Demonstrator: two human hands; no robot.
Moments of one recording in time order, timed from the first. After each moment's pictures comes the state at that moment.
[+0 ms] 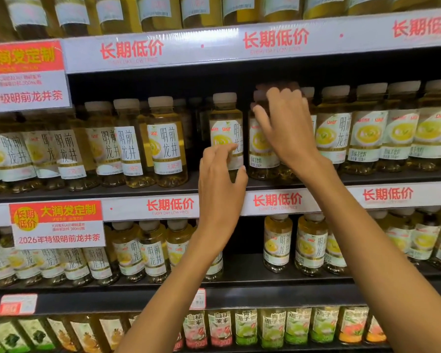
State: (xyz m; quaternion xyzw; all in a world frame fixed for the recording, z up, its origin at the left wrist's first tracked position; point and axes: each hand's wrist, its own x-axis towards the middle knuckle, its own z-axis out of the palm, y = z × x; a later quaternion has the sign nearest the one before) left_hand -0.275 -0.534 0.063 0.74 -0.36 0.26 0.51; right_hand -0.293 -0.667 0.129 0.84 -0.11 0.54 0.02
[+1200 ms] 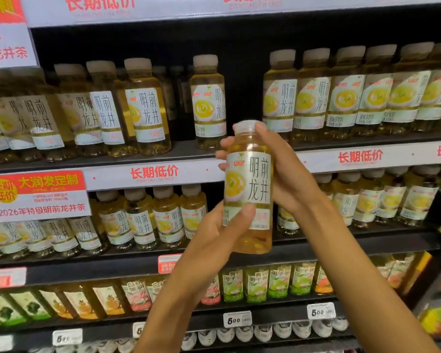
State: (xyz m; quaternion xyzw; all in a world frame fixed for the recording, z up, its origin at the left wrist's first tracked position) left_hand -0.345 -0.472 -0.005 0.58 -0.39 -0.27 0.66; right_hand -0.367 -0.624 0.053 0.58 0.15 0.20 -0.78
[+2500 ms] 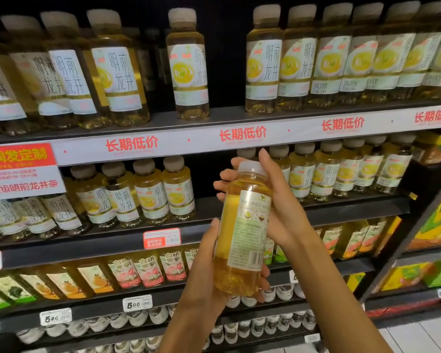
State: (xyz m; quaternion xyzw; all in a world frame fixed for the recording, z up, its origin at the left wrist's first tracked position) left_hand -0.377 -0.467 -0.072 0.45 -0.22 -0.48 0.72; right_hand -0.405 -0.607 -0.022 0.43 0.05 0.15 -0.89
